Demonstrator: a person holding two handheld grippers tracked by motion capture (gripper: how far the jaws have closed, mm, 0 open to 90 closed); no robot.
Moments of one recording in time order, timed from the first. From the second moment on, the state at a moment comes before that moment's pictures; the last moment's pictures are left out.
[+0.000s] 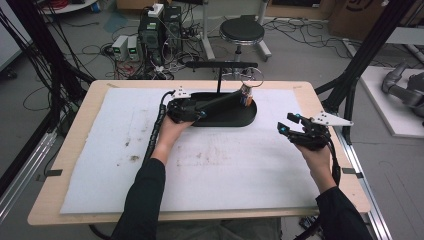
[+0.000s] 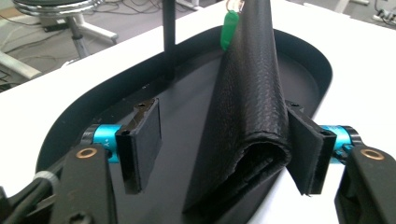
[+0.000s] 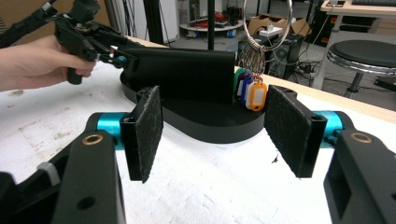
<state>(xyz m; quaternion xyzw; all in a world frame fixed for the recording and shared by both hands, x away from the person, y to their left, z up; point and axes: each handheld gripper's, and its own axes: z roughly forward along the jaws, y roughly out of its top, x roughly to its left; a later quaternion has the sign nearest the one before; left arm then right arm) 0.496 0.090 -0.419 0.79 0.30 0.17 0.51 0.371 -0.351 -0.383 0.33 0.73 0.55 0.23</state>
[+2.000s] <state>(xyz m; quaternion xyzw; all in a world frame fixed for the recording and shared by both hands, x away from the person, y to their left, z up) 0.346 0.199 -0.412 0.74 0.30 0.24 0.55 0.359 -0.362 -0.403 0.38 0.75 0.50 0.23</state>
